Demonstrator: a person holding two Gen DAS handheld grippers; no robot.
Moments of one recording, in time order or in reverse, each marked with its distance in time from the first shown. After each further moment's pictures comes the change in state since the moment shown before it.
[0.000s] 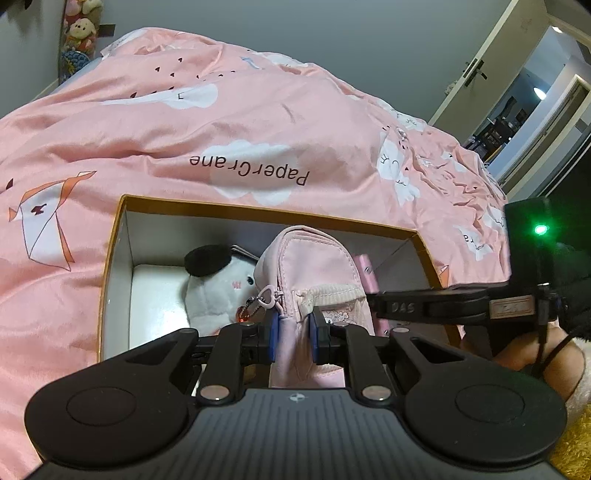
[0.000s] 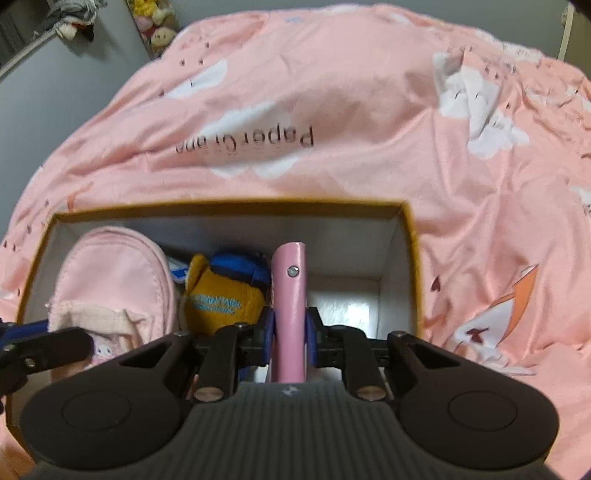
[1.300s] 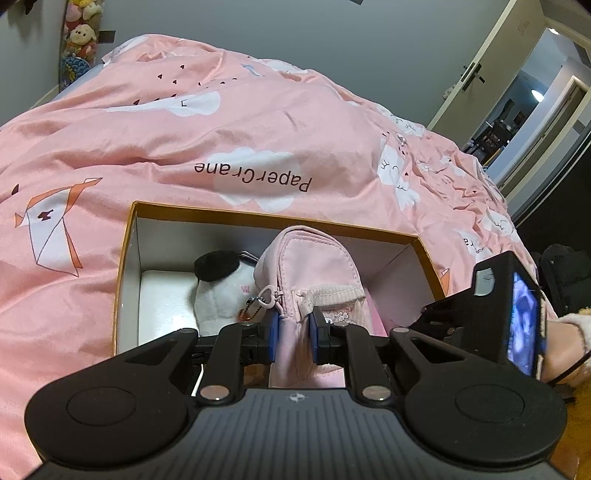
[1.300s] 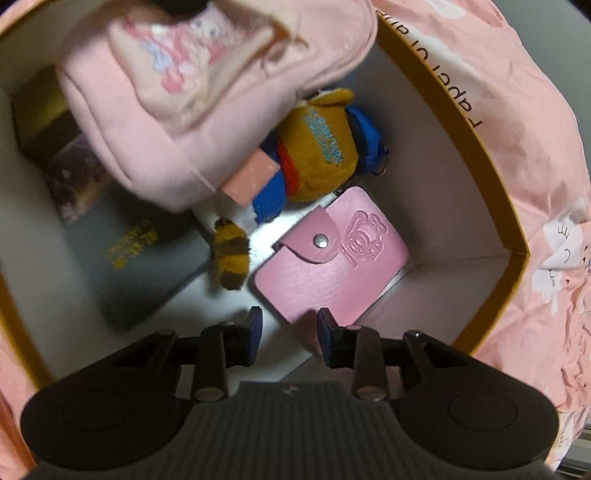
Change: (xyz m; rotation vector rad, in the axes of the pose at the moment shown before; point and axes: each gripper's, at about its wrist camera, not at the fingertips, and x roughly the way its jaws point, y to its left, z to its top) left arm -0.004 0.007 0.000 0.009 -0.020 -0.004; right arm 0.024 0.045 -0.054 -0.896 0.269 -0.138
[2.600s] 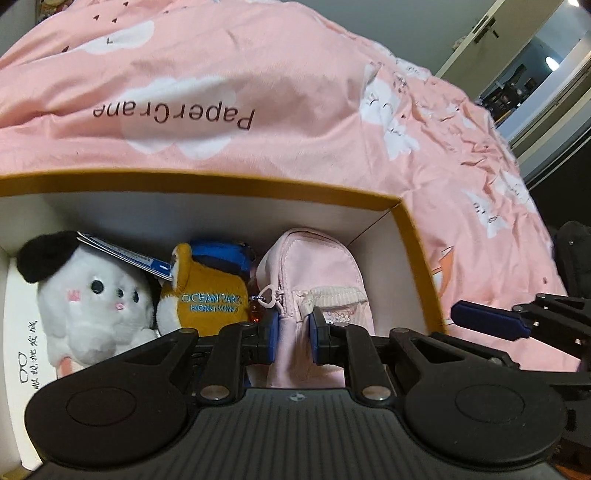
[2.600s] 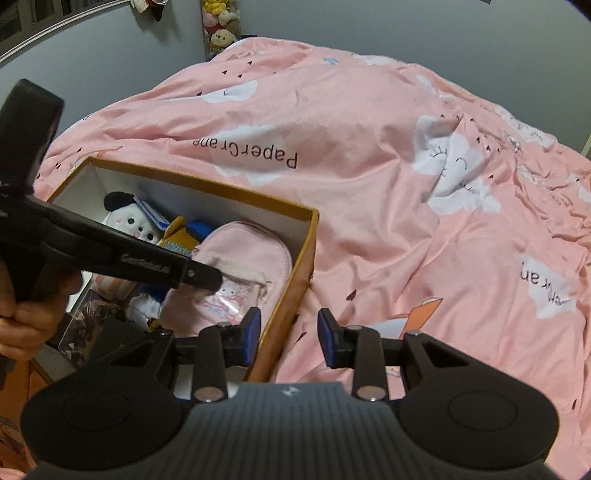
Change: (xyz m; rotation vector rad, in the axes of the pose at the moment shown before) left arm 0.126 -0.068 0.007 -0.013 0.188 0.014; right arm -0.066 -0.086 -0.093 0.642 -0.398 0.048
